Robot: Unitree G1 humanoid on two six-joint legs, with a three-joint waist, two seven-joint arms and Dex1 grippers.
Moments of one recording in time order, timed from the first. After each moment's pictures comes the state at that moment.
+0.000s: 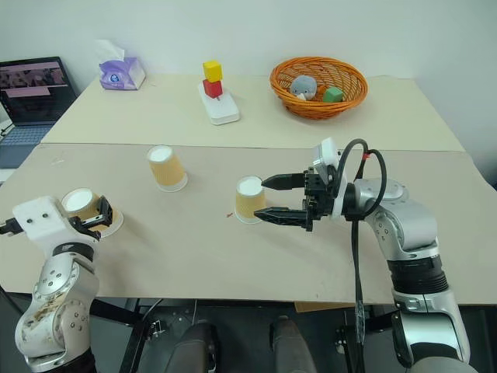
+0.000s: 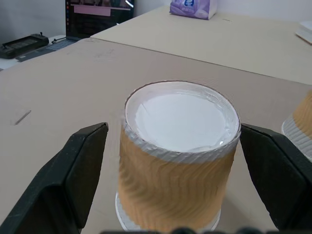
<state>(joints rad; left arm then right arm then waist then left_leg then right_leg) -0.09 0.17 0.41 -0.63 -0.27 0.71 0.21 -0.61 -0.61 0.01 -0.10 0.61 0.61 1.22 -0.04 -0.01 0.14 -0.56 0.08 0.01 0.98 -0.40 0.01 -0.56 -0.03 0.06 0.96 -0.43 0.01</state>
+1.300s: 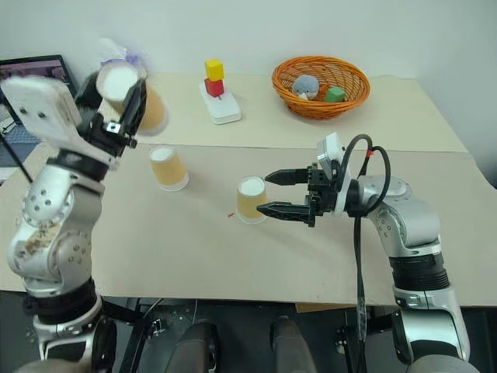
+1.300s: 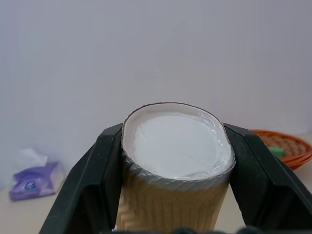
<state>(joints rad) -0.60 0.37 0.25 -0.56 -0.44 0.59 -0.21 -0.62 -0.62 -0.01 -0.07 0.61 0.61 1.22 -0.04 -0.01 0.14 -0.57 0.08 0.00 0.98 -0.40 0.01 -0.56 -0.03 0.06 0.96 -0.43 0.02</state>
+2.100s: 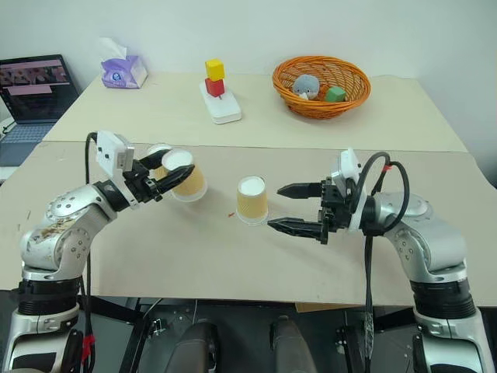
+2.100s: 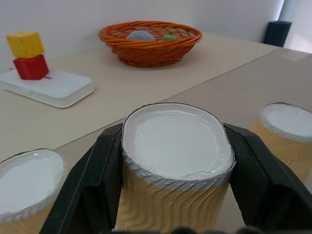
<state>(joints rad) -0.44 0.55 0.13 -0.22 -0.53 0.55 -0.68 -0.44 -0.72 -0.07 -0.25 0.68 0.65 1.15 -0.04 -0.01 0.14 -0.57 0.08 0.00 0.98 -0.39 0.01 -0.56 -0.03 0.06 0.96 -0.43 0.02</state>
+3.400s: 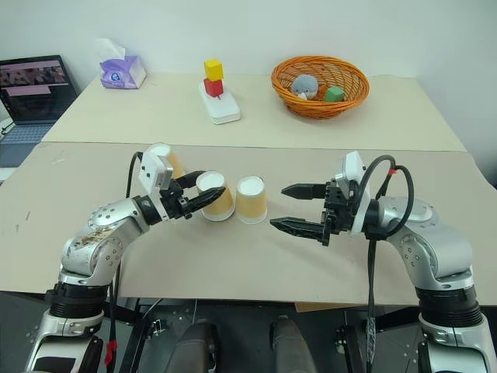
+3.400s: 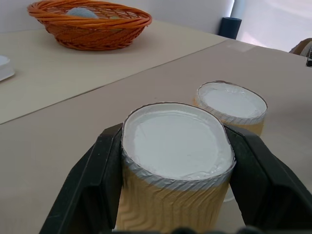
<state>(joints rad) -0.44 0.45 0.01 -0.18 -0.47 0.51 -0.70 -0.41 -0.72 -0.09 -0.28 0.72 0.65 1.08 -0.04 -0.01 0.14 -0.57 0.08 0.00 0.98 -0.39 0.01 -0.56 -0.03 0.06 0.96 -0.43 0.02</state>
